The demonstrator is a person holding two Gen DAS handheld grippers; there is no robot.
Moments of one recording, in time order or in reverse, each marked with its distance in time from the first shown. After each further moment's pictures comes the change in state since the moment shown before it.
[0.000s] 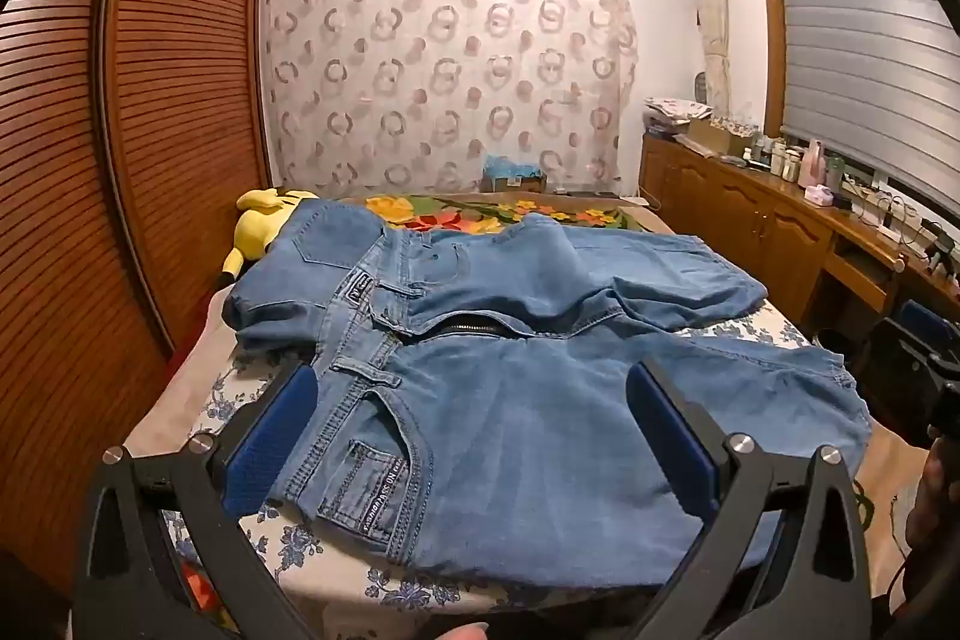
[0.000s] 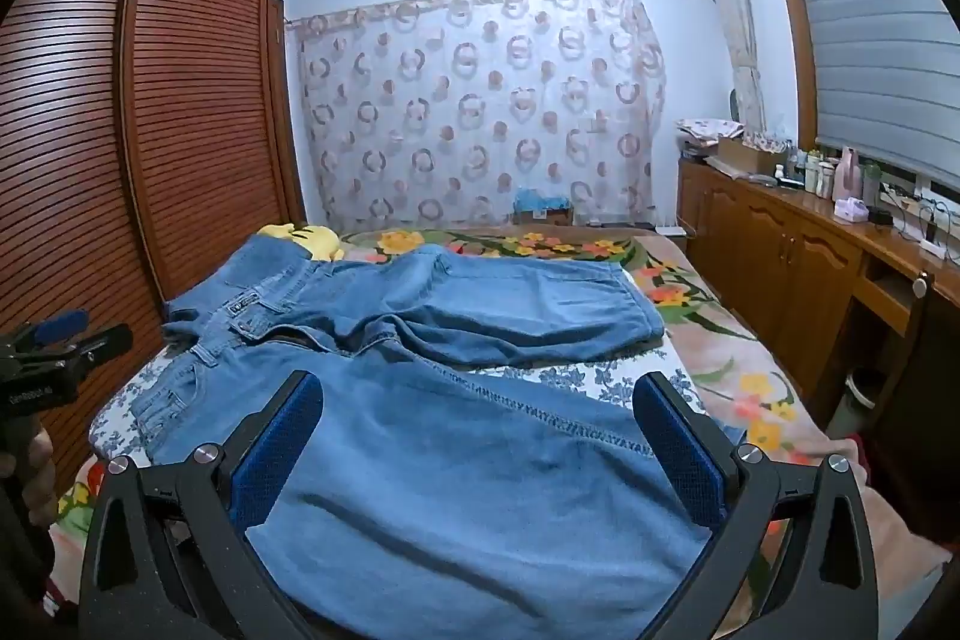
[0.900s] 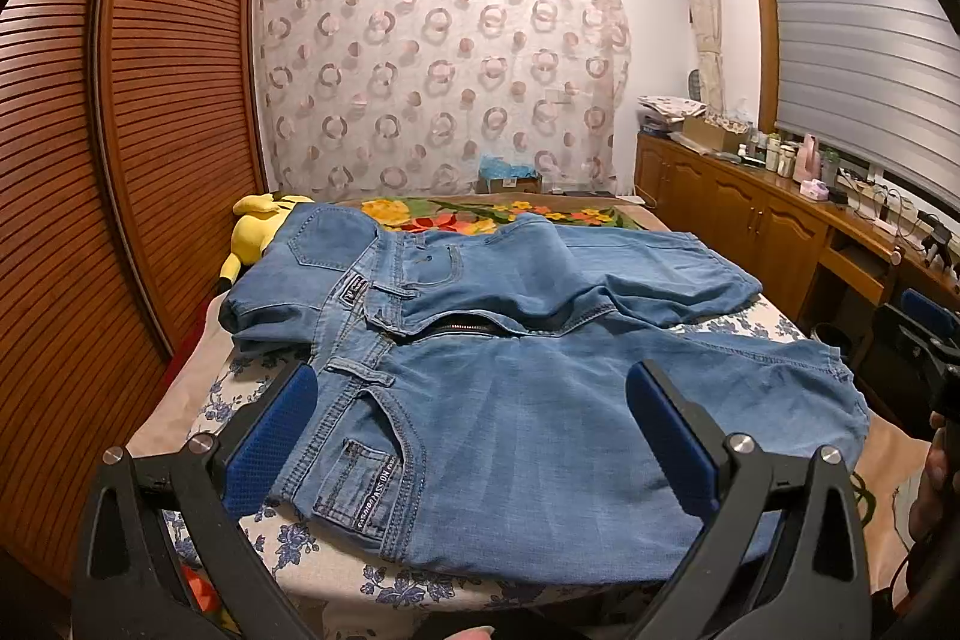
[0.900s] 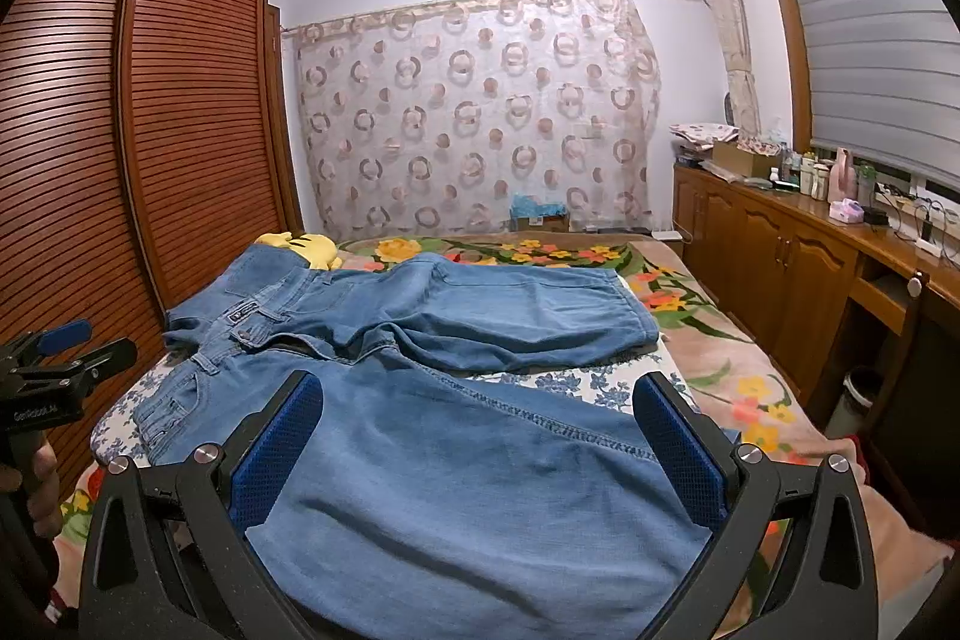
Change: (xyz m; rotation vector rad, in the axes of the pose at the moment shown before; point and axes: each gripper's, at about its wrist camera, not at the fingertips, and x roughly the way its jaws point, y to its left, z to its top) left arm -0.001 -0.002 0.000 0.012 0.001 0.003; right arm -0.005 0.002 0.000 0.009 -0.023 -0.006
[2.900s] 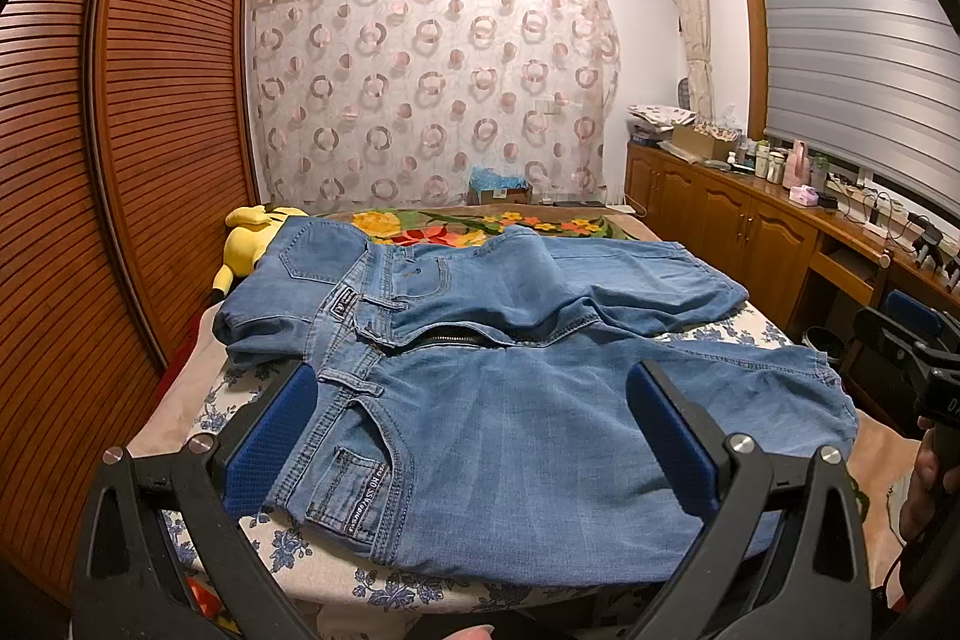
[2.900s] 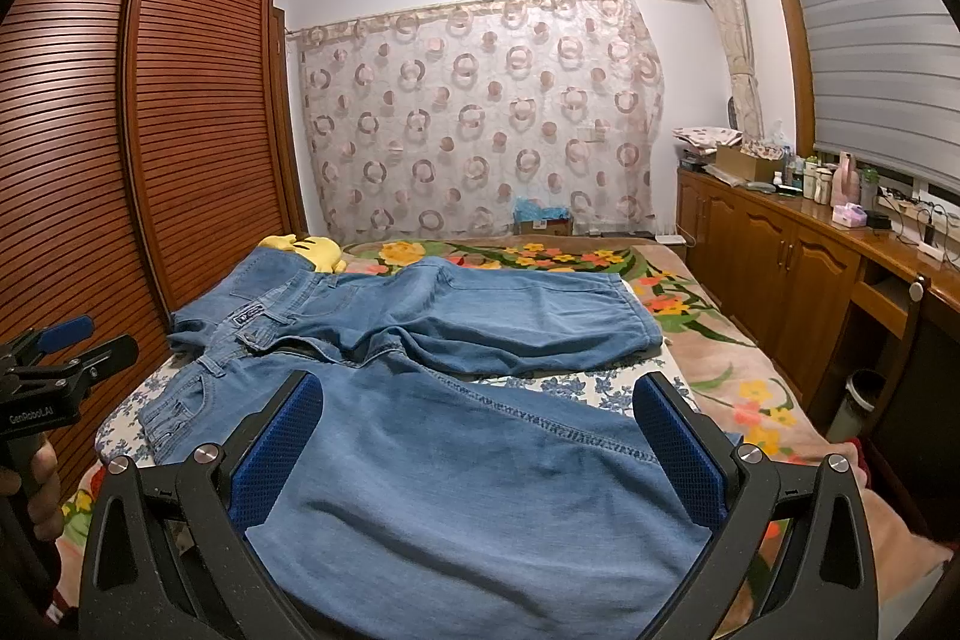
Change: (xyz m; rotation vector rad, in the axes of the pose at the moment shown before) left arm -0.012 -0.021 0.004 0.006 -0.018 -0.007; right arm -0.001 -0.001 0.000 -0.002 -0.008 0.008
